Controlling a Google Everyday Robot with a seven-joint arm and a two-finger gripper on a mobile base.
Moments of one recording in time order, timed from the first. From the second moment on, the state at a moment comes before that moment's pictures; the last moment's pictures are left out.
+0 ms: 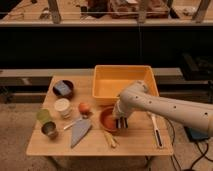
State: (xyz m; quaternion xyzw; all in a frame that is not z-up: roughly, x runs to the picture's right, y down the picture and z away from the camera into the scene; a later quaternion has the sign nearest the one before) arm 0.066 0.148 0.807 -0.11 -0.27 -0.70 0.66
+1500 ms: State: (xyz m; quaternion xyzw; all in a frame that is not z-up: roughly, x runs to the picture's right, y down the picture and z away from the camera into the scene) arm 0.009 0.142 0.787 -0.07 -0.32 -0.72 0.61
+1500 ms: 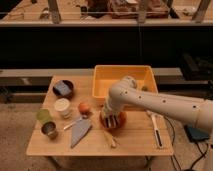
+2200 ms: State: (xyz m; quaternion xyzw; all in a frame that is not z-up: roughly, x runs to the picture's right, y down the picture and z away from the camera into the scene) arm 0.003 0.167 0.766 -0.07 -0.32 -0.74 0.59
